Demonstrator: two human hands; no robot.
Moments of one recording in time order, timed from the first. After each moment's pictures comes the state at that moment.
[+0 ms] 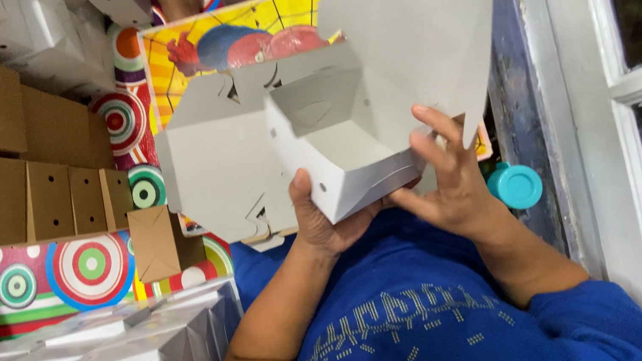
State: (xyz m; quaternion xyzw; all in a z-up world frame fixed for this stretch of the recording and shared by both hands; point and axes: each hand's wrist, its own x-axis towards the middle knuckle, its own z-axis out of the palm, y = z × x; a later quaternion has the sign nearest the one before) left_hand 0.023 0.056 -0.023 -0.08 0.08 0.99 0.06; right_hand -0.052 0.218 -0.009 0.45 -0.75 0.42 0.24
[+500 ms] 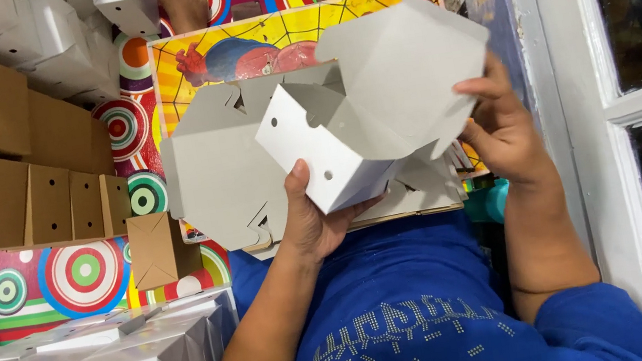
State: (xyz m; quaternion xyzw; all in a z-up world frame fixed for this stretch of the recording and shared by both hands) left_hand 0.011 0.016 -0.012 -0.18 0.25 0.95 0.07; right_hand -0.128 0.258 -0.007 0.42 -0.65 0.63 0.02
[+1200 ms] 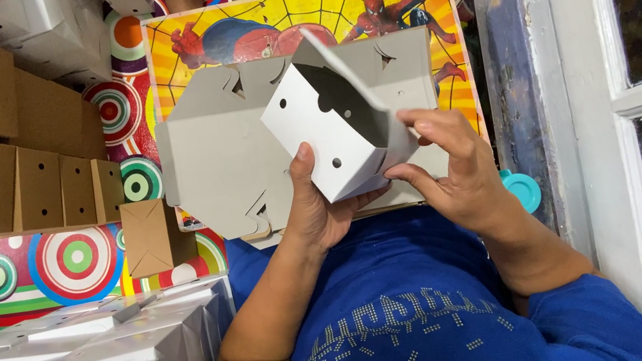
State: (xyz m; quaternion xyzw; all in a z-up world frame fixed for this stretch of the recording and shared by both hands) left_hand 0.012 0.020 -0.002 -0.16 0.26 0.95 0.07; right_hand -0.056 0.203 0.026 0.42 -0.75 0.48 0.17
